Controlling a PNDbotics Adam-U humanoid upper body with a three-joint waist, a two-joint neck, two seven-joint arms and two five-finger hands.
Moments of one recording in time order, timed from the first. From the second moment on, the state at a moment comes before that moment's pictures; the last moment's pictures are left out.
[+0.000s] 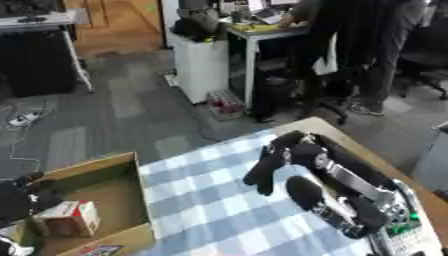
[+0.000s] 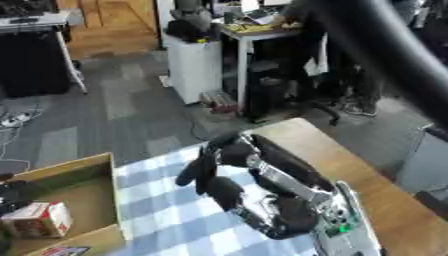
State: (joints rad) left arm -0.71 0.70 -0.29 -0.93 -1.71 -0.59 0.40; right arm -0.48 -0.16 0.09 -1.99 0.16 -0.39 0.72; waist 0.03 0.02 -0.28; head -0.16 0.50
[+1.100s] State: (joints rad) left arm -0.15 0.66 -0.05 -1.98 -0.48 -0.33 0.40; right arm -0.38 -0.24 -0.01 -1.99 0.27 -0.41 0.71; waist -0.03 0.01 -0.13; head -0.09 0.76
